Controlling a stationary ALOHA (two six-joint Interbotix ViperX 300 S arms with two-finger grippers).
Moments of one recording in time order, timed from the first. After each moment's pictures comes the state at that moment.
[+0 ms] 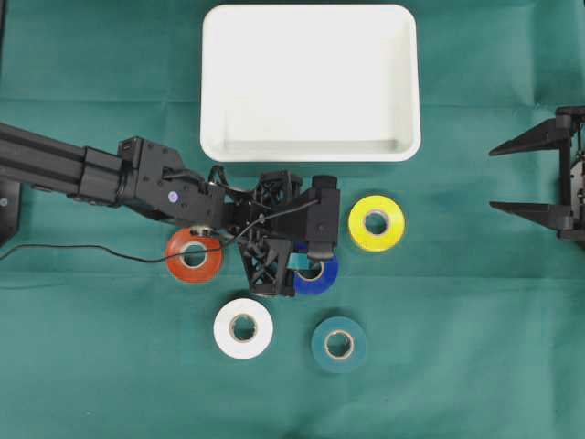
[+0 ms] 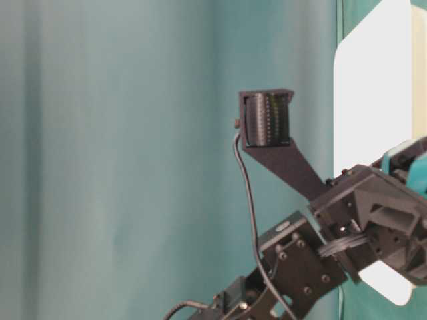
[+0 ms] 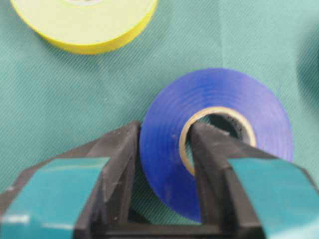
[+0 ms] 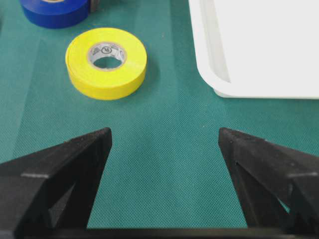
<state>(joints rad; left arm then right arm) -0.10 0.35 0.40 -0.03 0.13 -0.03 -0.08 -1.03 1.51 -0.04 -0.08 0.12</state>
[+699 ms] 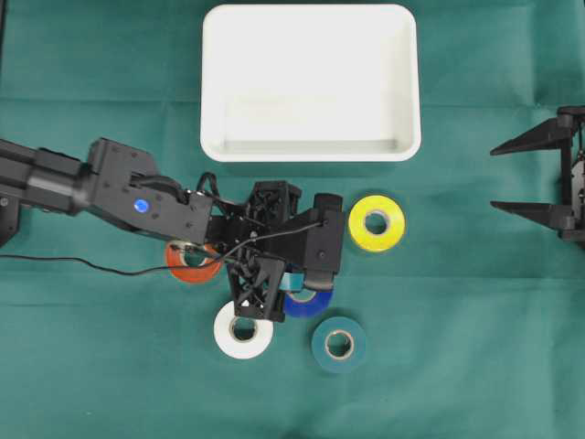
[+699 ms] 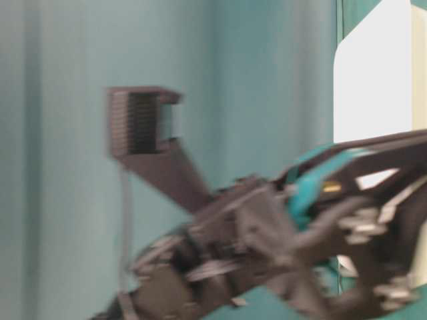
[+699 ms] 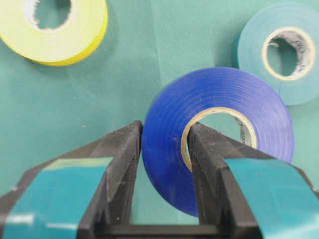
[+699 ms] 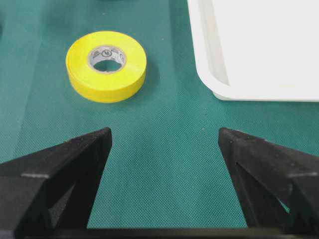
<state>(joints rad) -0.16 0.17 0.33 -0.02 0.39 -0.03 -0.07 -1.05 1.52 -0.04 -0.08 0.12</state>
